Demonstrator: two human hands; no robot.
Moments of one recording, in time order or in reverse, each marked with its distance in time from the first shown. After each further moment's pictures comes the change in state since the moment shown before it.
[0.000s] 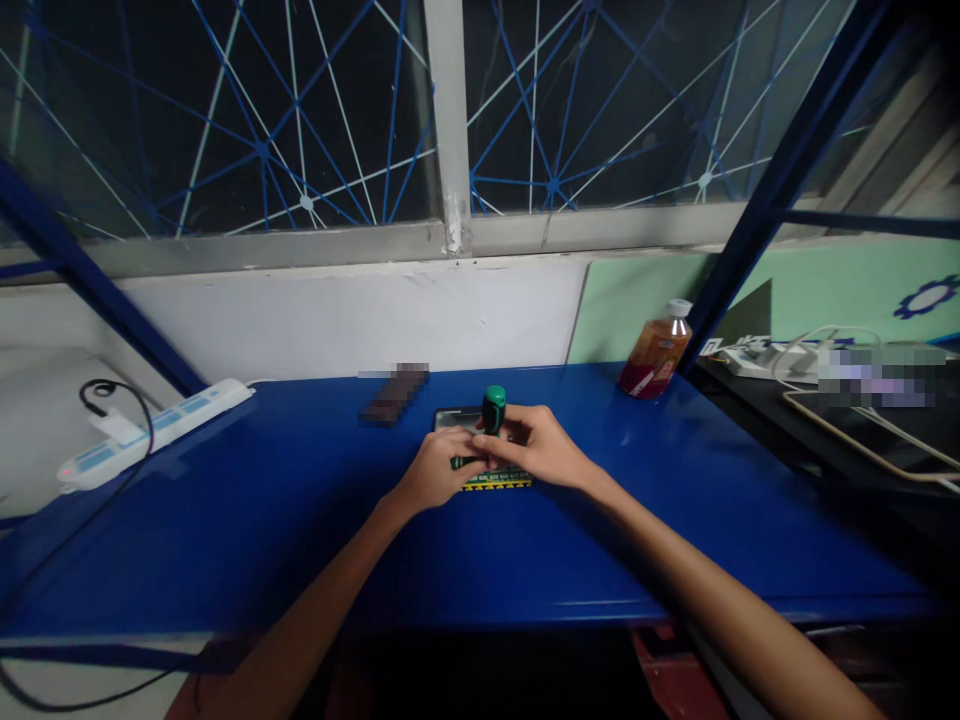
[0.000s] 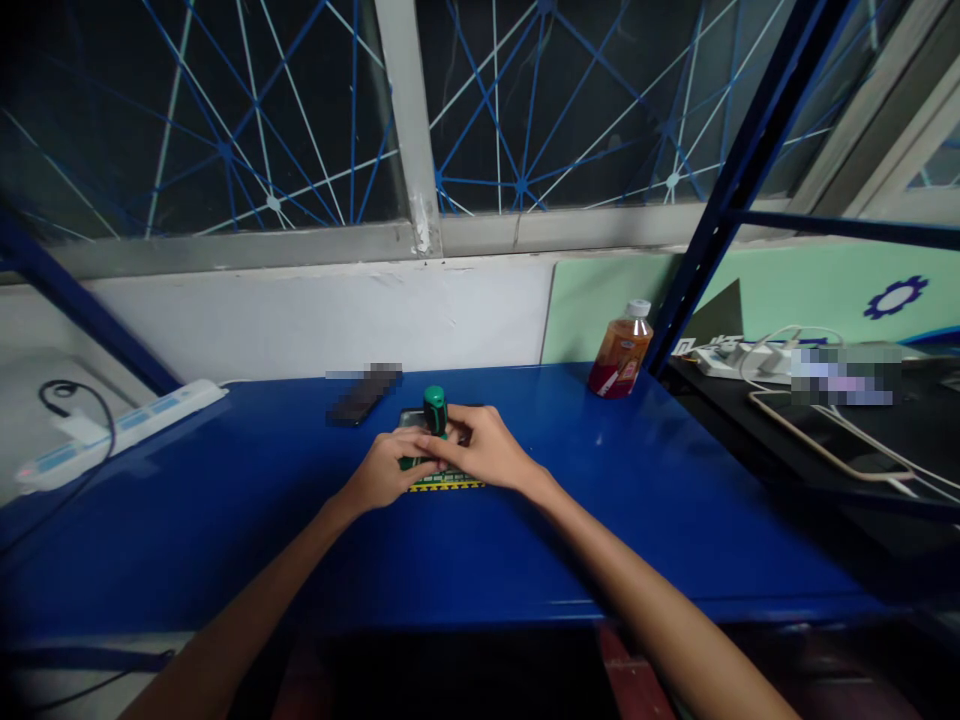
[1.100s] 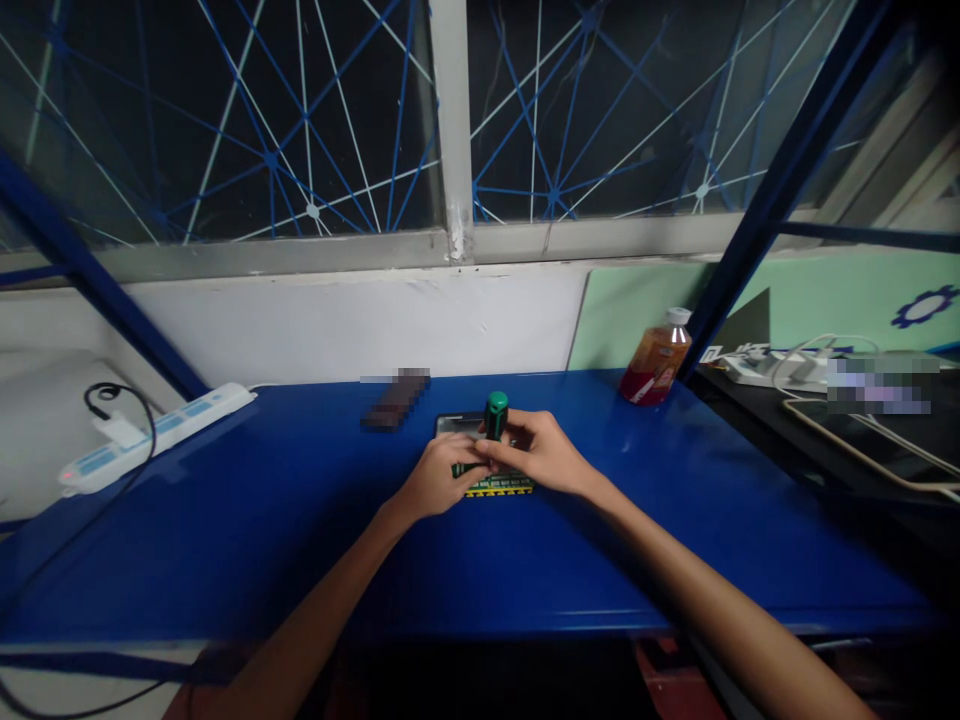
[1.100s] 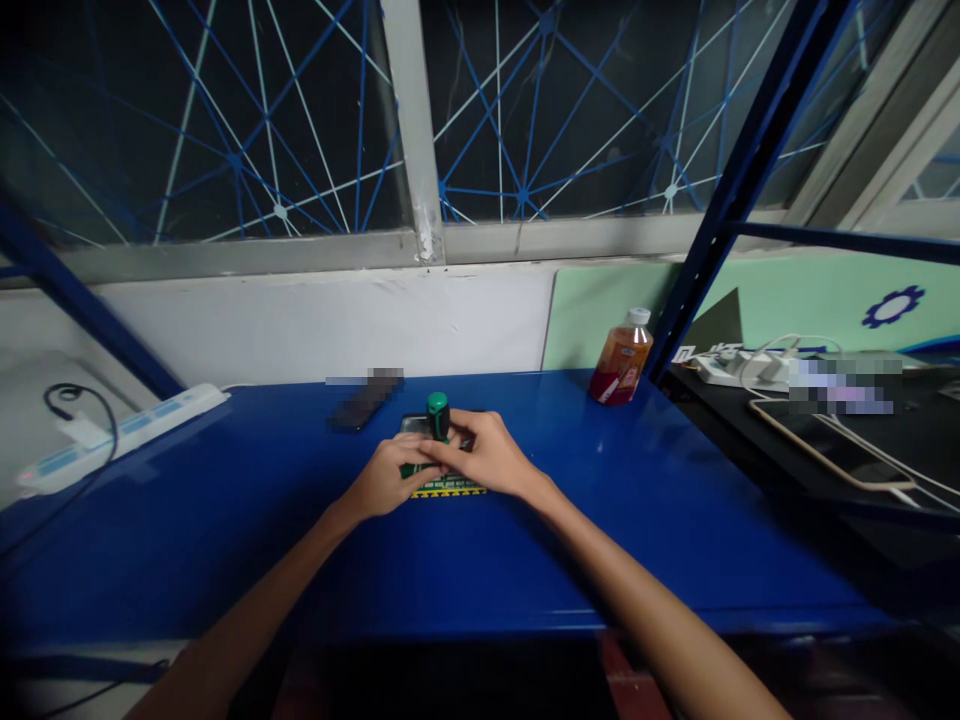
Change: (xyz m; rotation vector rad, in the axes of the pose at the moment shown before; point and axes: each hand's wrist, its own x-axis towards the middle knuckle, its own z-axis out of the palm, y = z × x) left_hand -0.001 0.000 0.001 0.019 0.003 0.019; right_hand 0.000 0.002 -0.001 -0.004 0.018 -0.017
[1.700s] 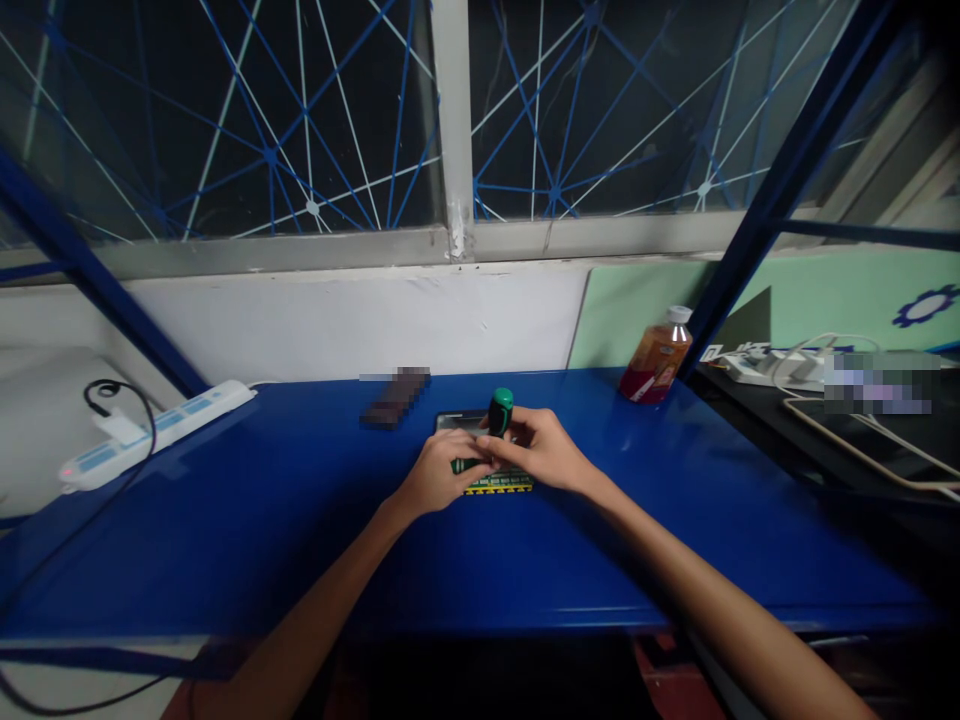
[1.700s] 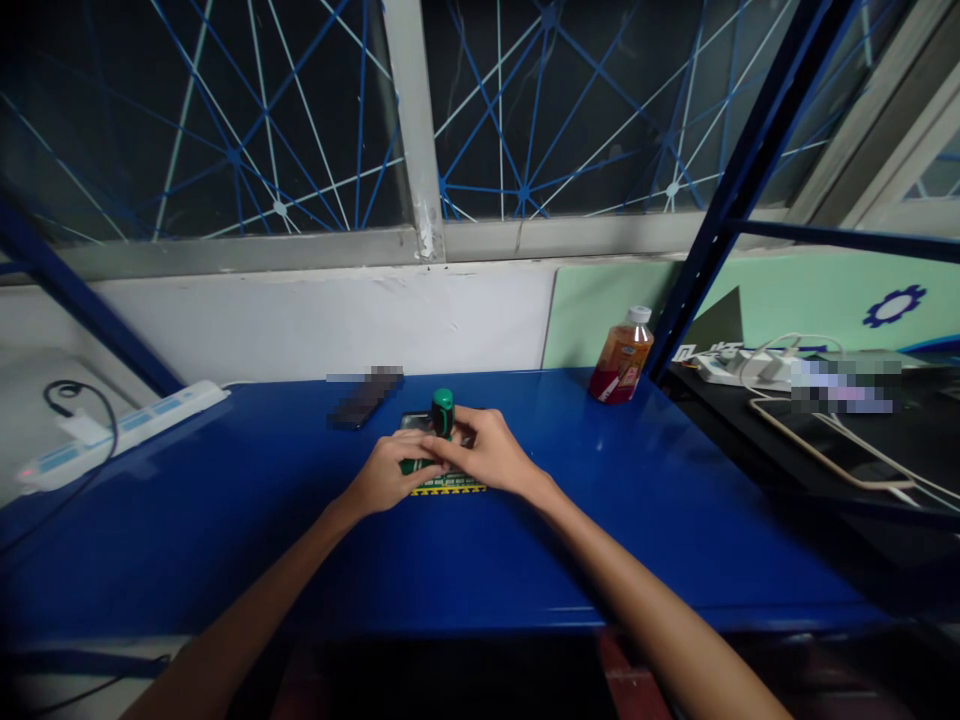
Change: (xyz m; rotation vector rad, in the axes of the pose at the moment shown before) left_hand 0.000 -0.001 0.001 -0.018 0.032 -0.025; right_hand -0.001 0.001 0.001 0.000 0.034 -0.003
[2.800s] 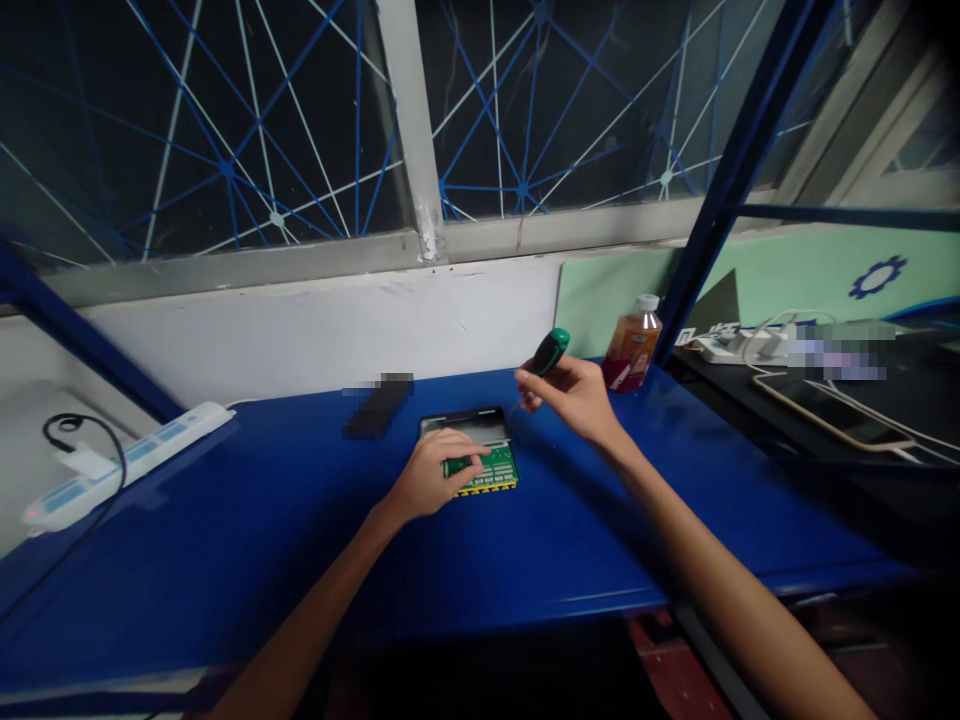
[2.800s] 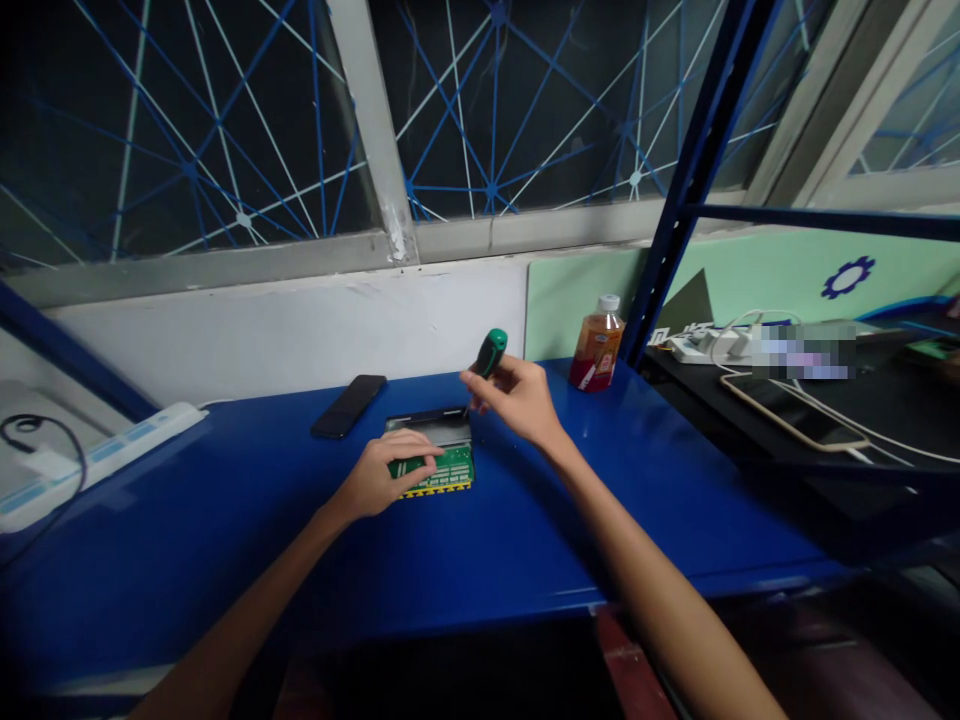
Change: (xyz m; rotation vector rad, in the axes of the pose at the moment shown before) left_hand 0.014 0.015 -0.001 0.001 -0.051 -0.032; right_hand 0.005 0.000 -0.058 0.118 0.428 -0.035
